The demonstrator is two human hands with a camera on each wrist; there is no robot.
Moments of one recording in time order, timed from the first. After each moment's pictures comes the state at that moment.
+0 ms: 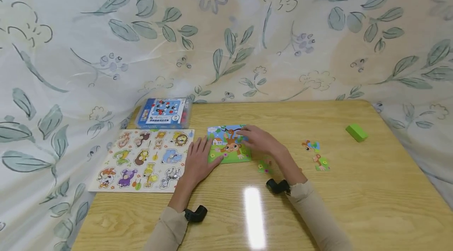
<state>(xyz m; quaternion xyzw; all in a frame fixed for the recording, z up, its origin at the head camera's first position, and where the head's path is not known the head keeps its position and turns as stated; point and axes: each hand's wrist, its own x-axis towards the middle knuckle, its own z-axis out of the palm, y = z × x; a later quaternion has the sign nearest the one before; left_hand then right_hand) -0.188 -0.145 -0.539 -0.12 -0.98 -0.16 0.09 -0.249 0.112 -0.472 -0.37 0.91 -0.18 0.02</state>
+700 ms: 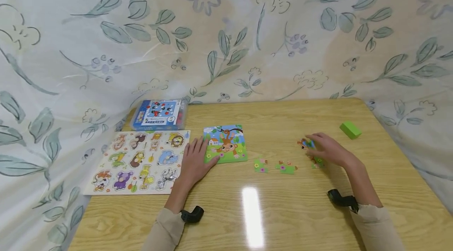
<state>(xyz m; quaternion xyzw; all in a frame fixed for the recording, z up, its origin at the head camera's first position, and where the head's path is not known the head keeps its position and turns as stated) -0.188 -0.141 -0.534 -0.11 -0.98 -0.16 0.07 -0.207 0.323 -0.474 -0.21 0.95 -0.23 0.07</state>
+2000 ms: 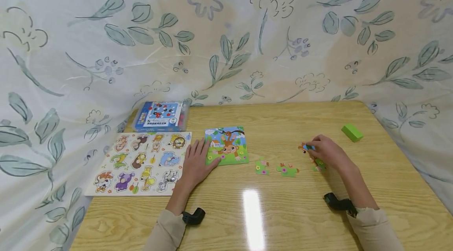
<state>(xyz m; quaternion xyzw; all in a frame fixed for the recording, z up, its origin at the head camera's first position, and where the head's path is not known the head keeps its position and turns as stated) -0.186 -0.140 -0.535 -0.12 -0.97 -0.17 0.10 -0.213 0.315 -0.487 -0.21 0.97 -0.15 0.00</state>
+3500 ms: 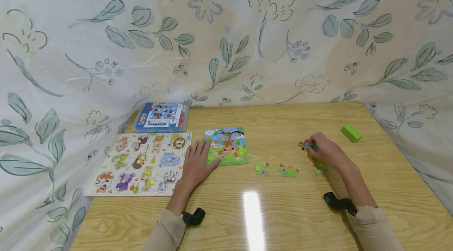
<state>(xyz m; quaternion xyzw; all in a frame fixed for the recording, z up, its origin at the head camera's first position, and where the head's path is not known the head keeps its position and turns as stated) -0.185 -0.138 -0.533 -0.12 -0.97 -0.17 0.10 -0.214 0.318 -0.489 -0.19 0.96 -0.19 -0.03</state>
